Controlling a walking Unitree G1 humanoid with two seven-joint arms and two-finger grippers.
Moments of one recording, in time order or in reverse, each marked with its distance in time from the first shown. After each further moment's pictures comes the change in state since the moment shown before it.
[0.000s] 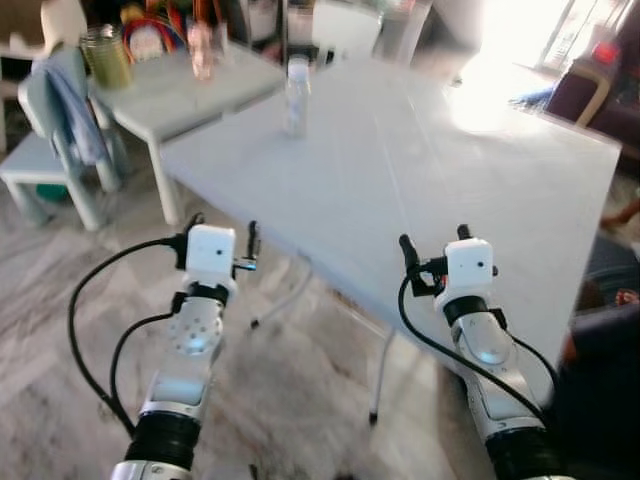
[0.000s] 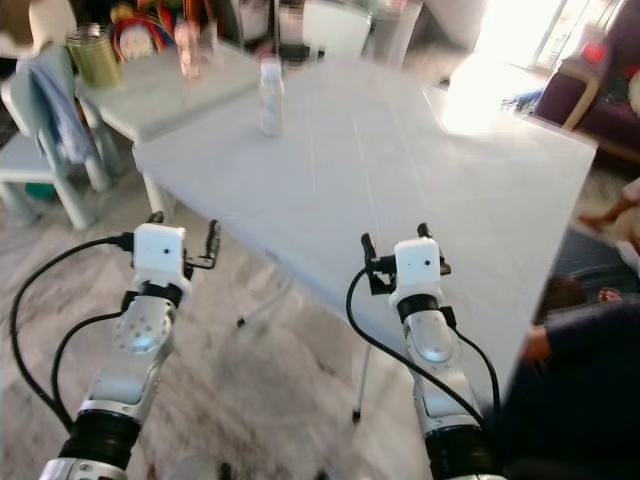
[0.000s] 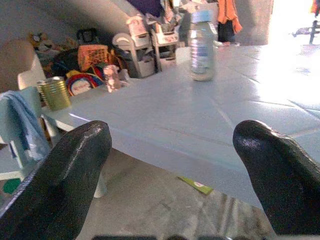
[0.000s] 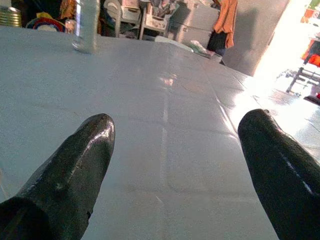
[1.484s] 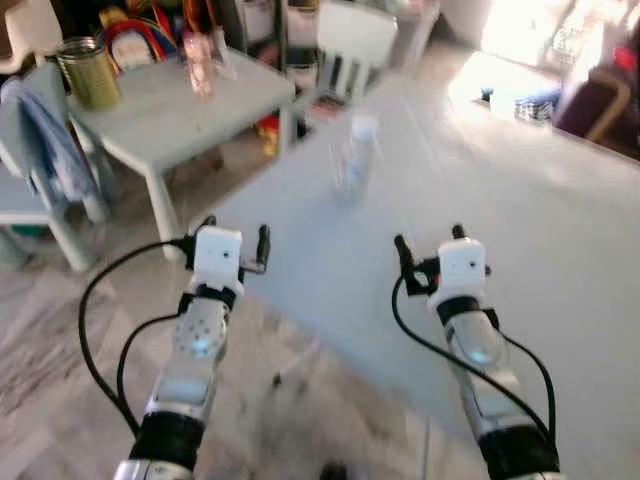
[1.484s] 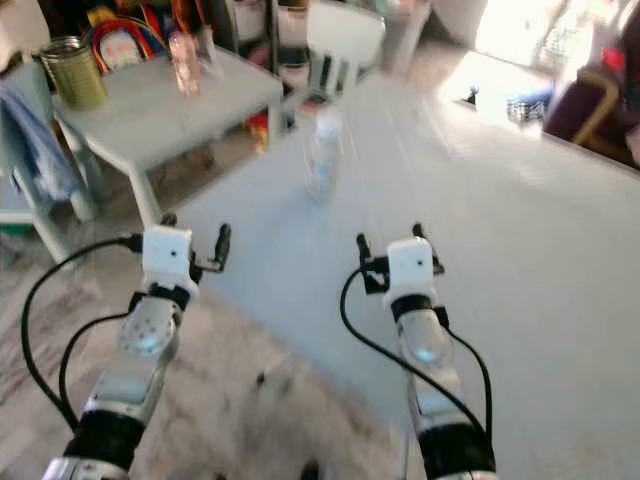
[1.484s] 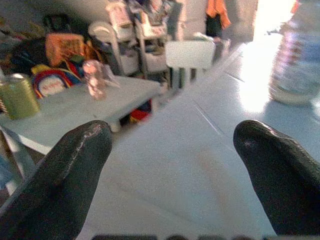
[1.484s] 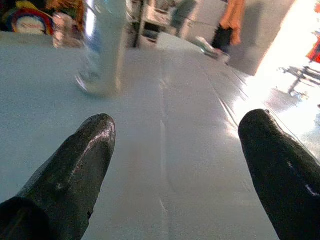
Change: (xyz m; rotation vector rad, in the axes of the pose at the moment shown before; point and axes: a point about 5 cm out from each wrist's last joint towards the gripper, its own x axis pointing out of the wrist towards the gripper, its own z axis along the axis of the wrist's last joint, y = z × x) left arm -0.001 -0.011 -0.002 -0.031 0.005 -0.068; right arm 0.000 0.007 -0.003 -0.008 0.004 0.004
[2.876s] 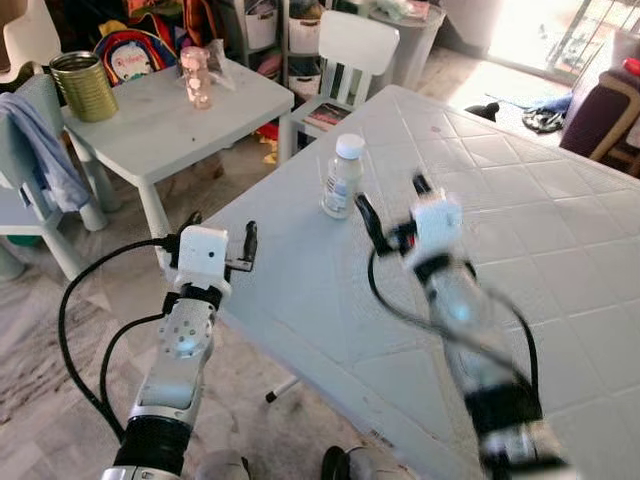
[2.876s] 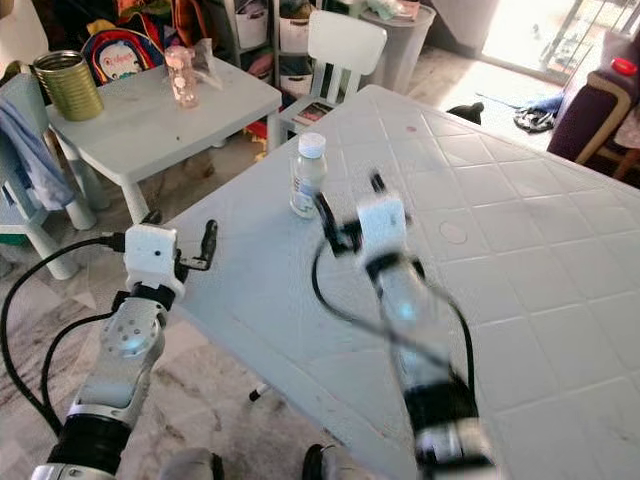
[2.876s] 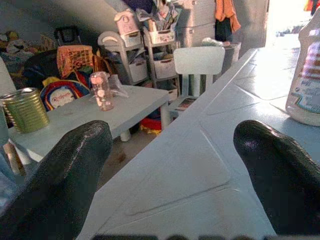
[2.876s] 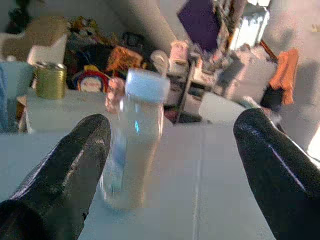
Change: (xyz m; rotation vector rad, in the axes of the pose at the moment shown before) left arm -0.006 0.014 0.002 0.023 -0.018 0.020; right arm 0.041 0.019 0.065 -0.002 -0.235 0.244
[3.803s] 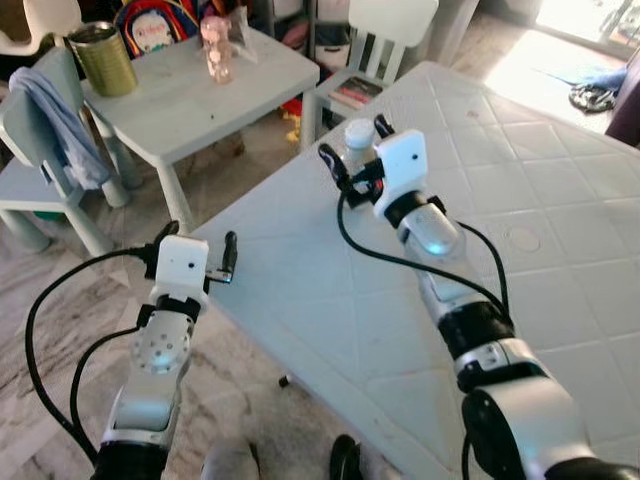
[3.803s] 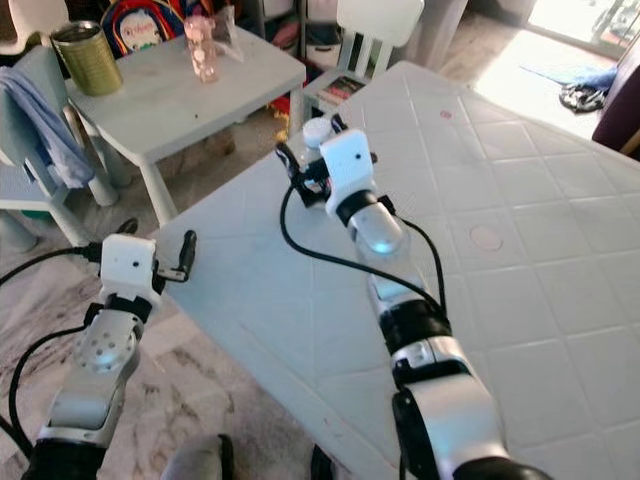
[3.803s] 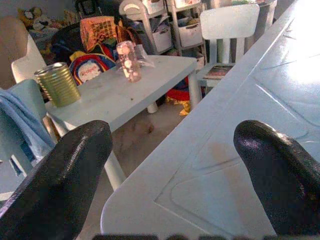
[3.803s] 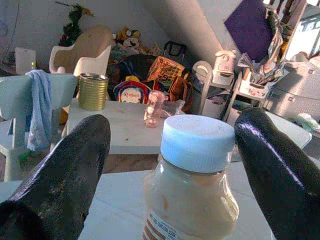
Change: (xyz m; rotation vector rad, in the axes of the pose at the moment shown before) left arm -0.017 0.020 0.004 0.067 0.037 0.031; right arm 0.058 0.012 0.025 -0.012 -0.066 0.103
